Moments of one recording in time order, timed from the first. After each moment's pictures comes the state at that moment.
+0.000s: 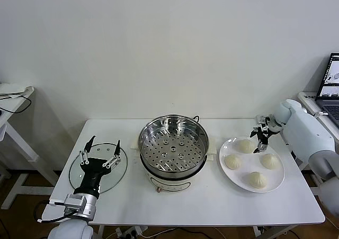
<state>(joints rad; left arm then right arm) 1.49 -1.52 -0.61 -2.18 0.09 0.07 0.13 0.02 1.02 -0.38 0.48 -0.44 0.13 -1.16</state>
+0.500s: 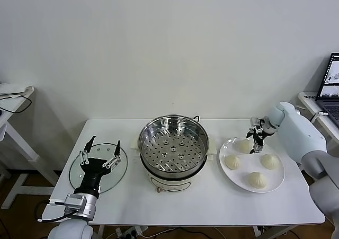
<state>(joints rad) 1.49 -1.52 -0.61 -2.17 0.10 0.07 0.13 0.01 1.04 -0.35 0.45 -0.49 0.13 -1.13</state>
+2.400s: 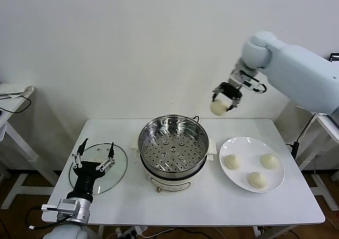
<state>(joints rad) 1.53 -1.52 -0.66 -2.22 0.10 0.07 0.13 0.63 1.04 -1.08 1.12 -0.07 0.52 -1.30</state>
